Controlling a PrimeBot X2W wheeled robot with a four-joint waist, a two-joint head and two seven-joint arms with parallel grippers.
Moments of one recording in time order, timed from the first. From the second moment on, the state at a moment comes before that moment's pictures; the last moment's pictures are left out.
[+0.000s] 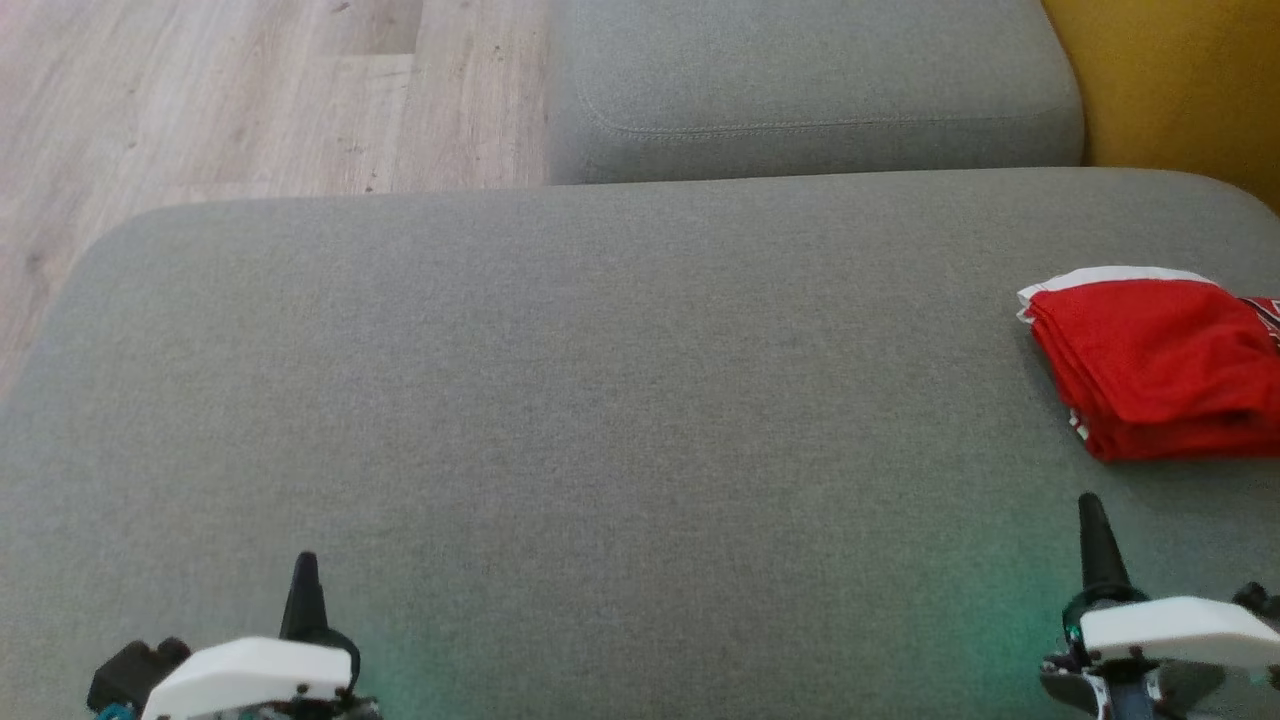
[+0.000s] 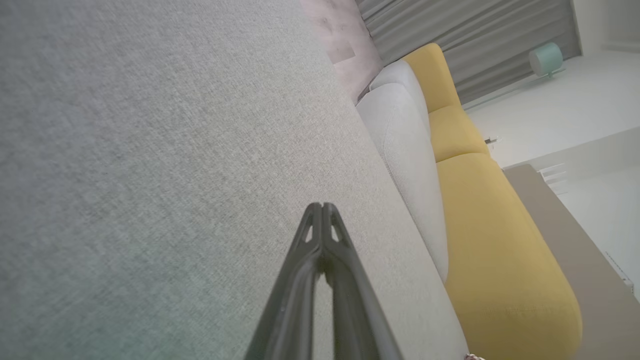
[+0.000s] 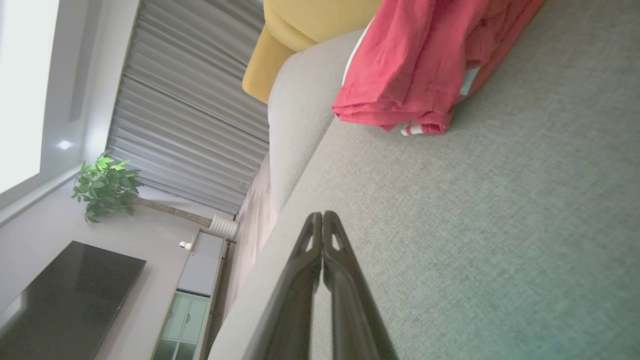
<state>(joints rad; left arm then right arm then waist) 0.01 0.13 -0.16 0.31 -1.25 0.01 -0.02 0.04 -0.04 -0.08 0.31 1.07 0.12 0.02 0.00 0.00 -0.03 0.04</state>
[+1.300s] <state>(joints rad) -0.04 0.06 0.04 0.28 -1.54 -0.10 0.09 -0.04 -0.04 -0.12 0.29 1.51 0.12 0.09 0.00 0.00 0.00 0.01</state>
